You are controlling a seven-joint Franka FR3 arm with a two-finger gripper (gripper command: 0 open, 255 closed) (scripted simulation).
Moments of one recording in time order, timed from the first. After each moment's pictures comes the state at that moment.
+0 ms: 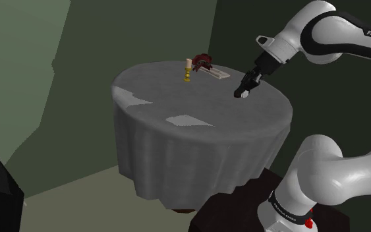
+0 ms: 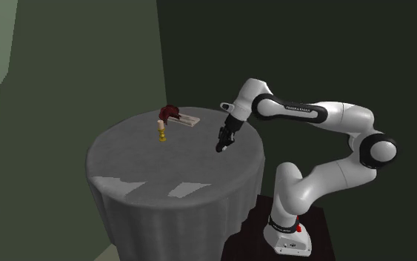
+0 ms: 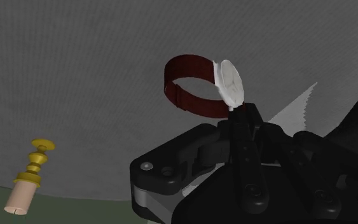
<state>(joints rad) 0.11 -1.08 -0.37 -2.59 0.01 1.93 -0.65</state>
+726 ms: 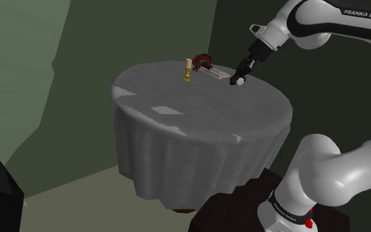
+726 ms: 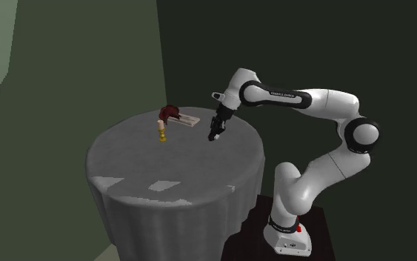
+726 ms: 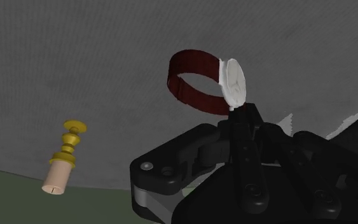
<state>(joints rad) 0.18 -0.87 -0.46 -2.39 0.01 1.94 -0.72</state>
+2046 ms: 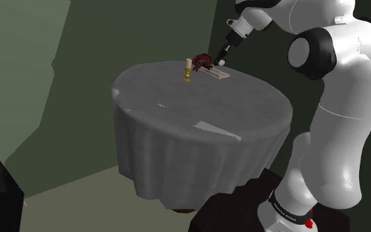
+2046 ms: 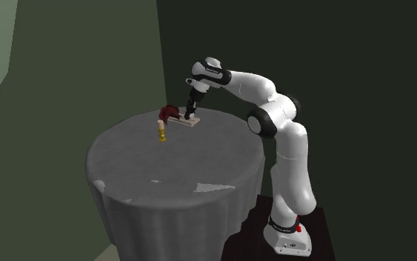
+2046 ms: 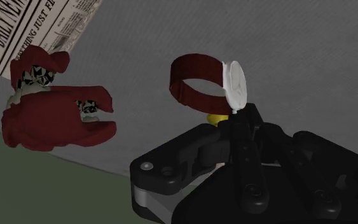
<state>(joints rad) 0.41 0.19 -1.15 -1.55 0.66 1.73 -1.30</state>
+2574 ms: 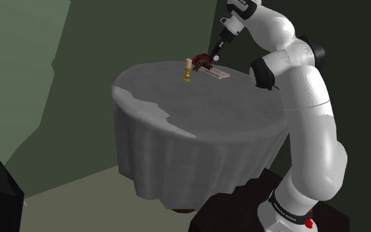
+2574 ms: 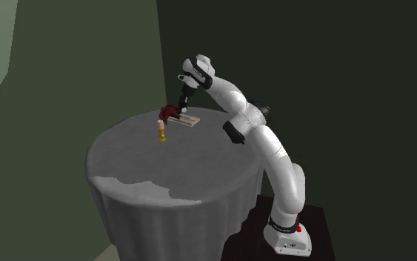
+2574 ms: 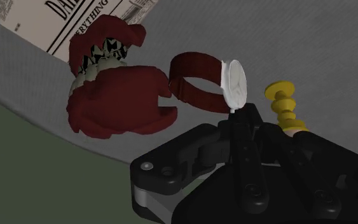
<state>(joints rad) -0.10 0.63 -0.97 -0.99 1.01 1.47 -1.32</state>
